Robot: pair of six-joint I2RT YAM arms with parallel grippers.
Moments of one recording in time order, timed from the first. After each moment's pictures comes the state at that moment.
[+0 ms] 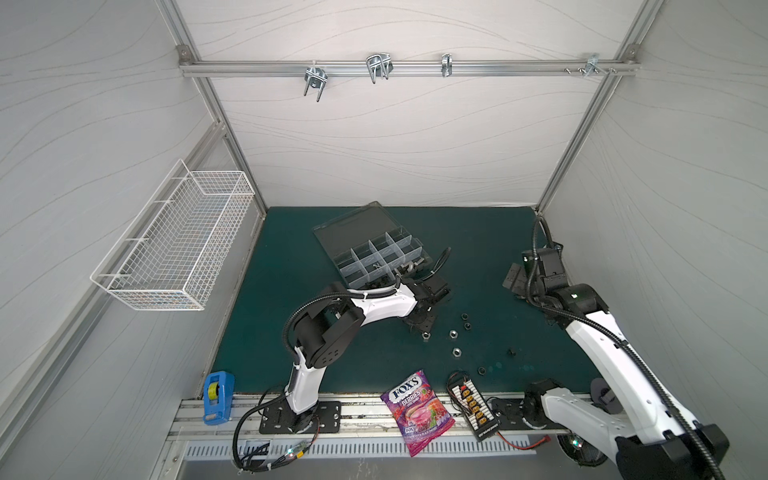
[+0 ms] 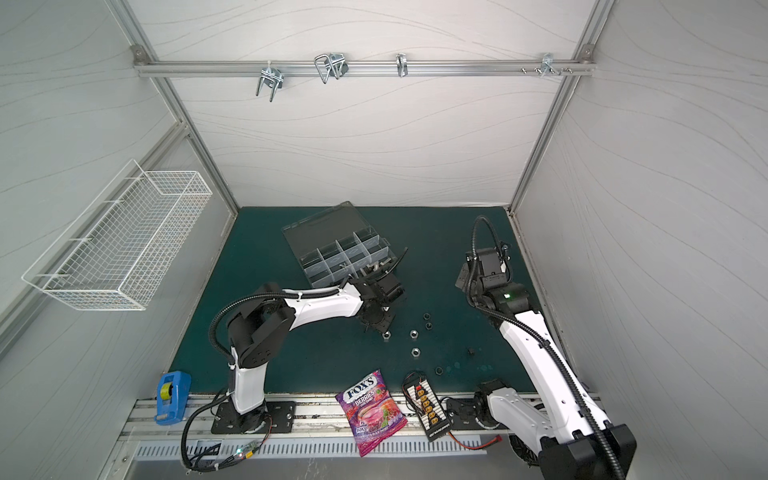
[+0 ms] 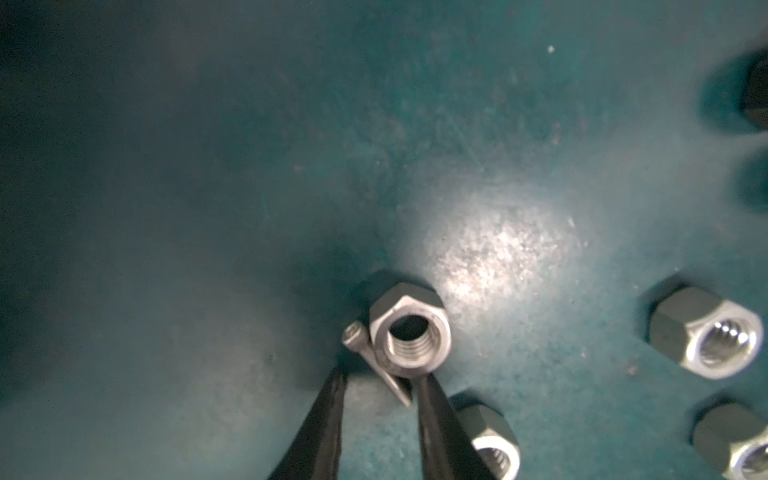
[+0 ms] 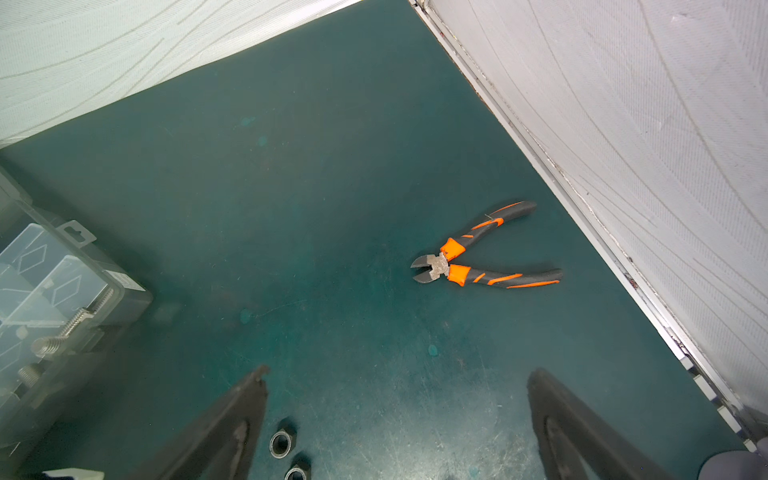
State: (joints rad) left arm -0.92 1.97 1.32 -0.71 -0.07 -0.41; right arm 0.31 0.98 0.98 -0.86 0.44 0.57
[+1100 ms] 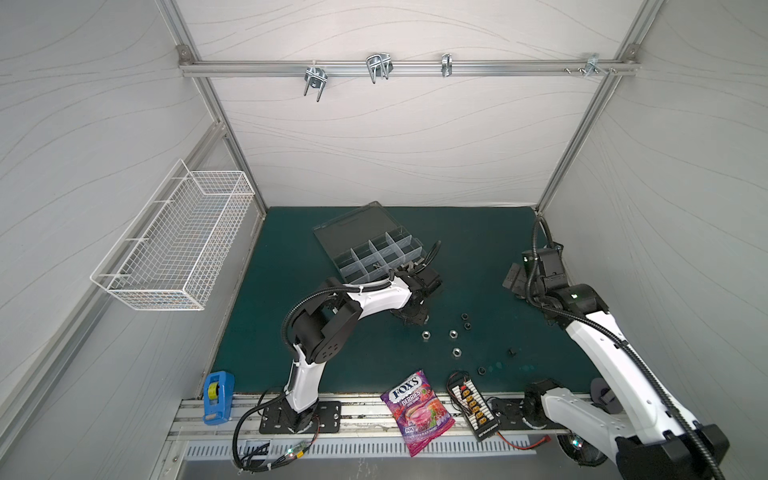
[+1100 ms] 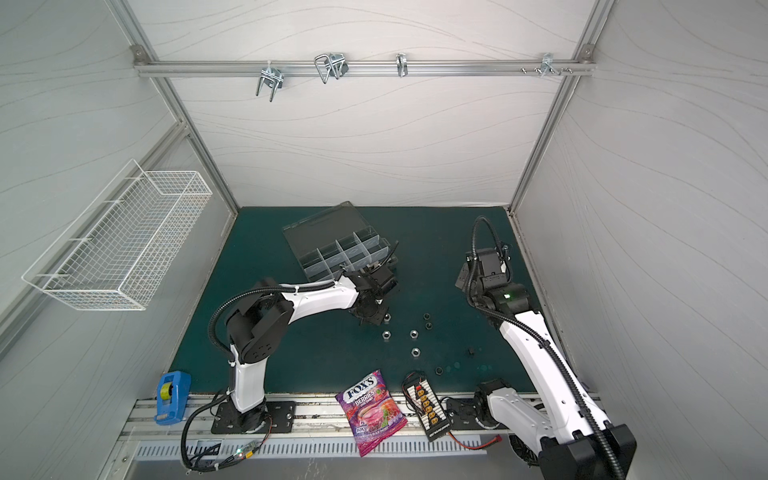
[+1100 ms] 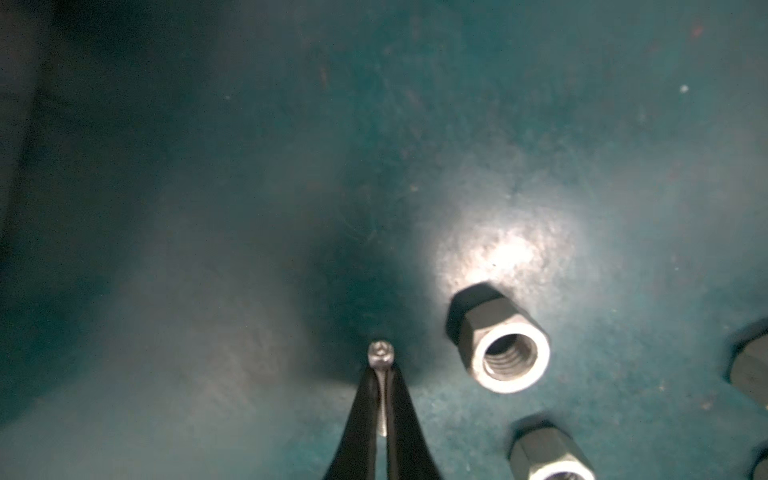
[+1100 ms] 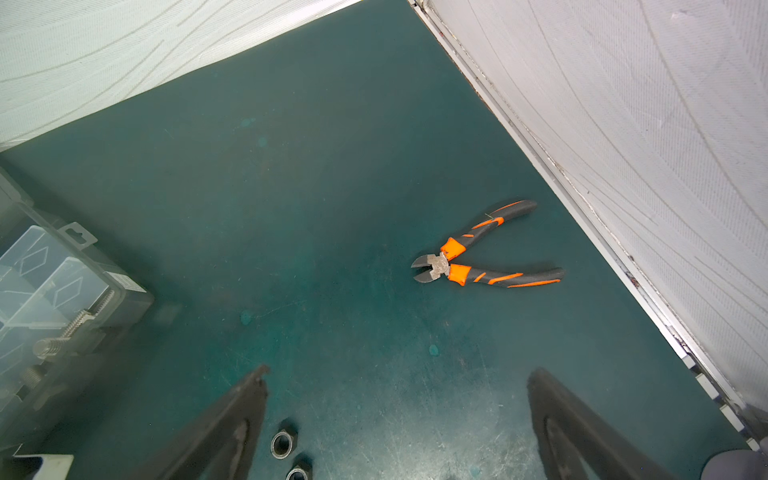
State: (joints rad) left arm -0.83 1.97 1.33 -0.74 -0.07 -0.41; right arm 0.31 0.98 0.97 -0.86 0.44 0.58
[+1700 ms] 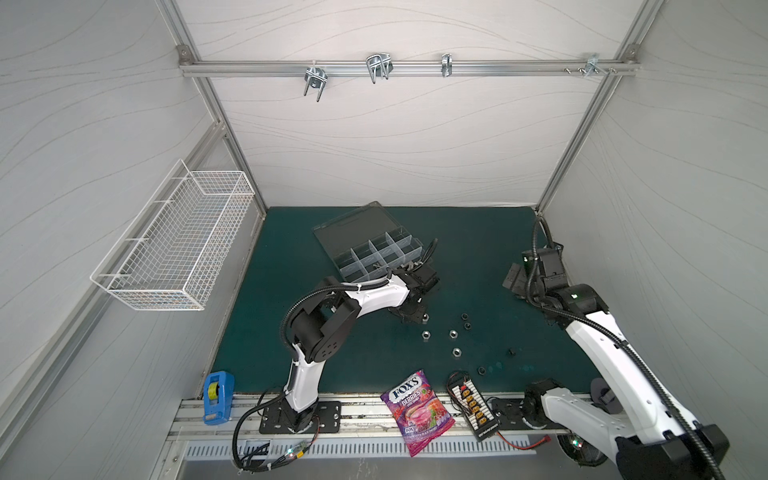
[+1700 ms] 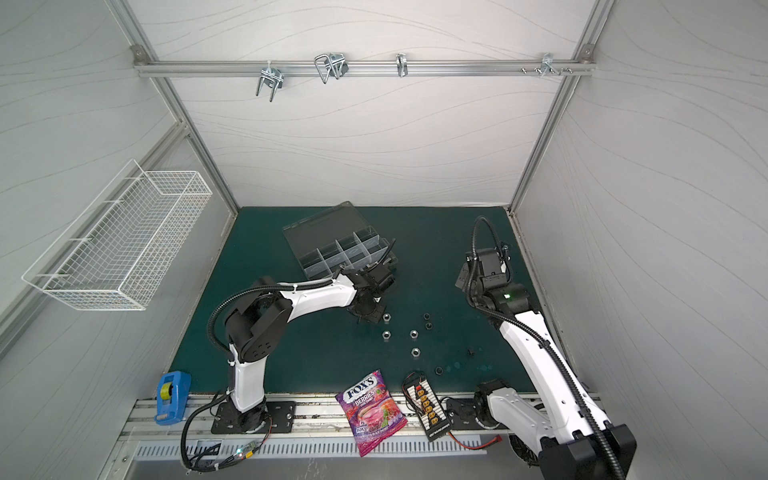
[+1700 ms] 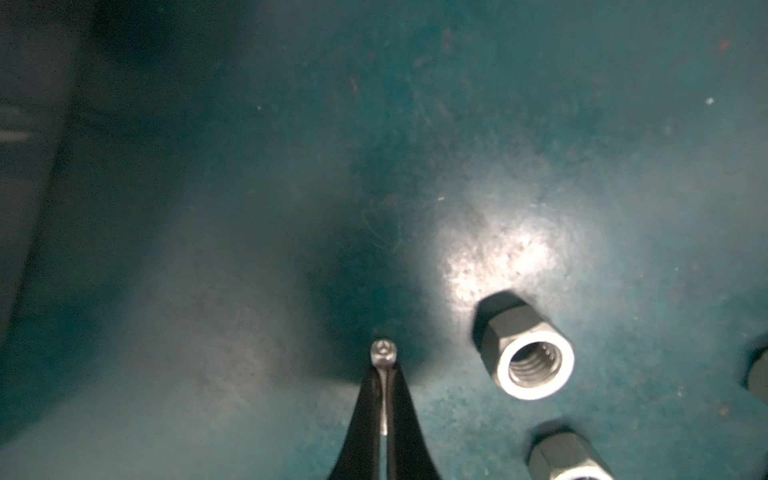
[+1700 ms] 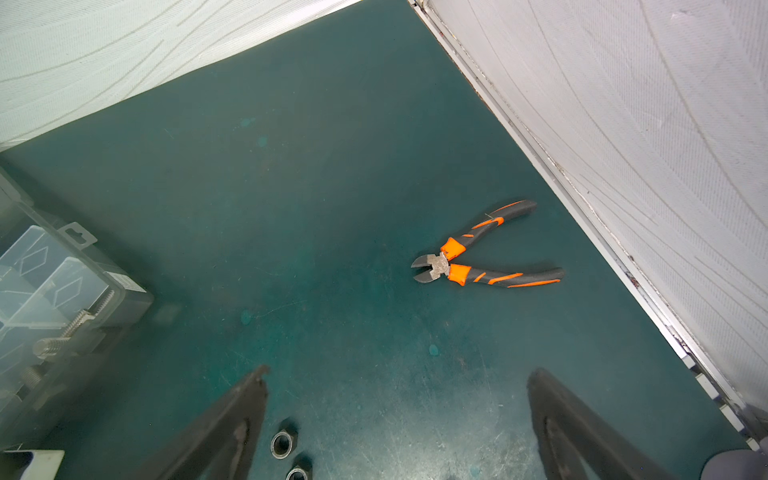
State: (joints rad) left arm -0.82 1.97 1.33 -0.74 -0.06 -0.38; right arm 0.31 0.98 0.97 -0.86 0.44 0.58
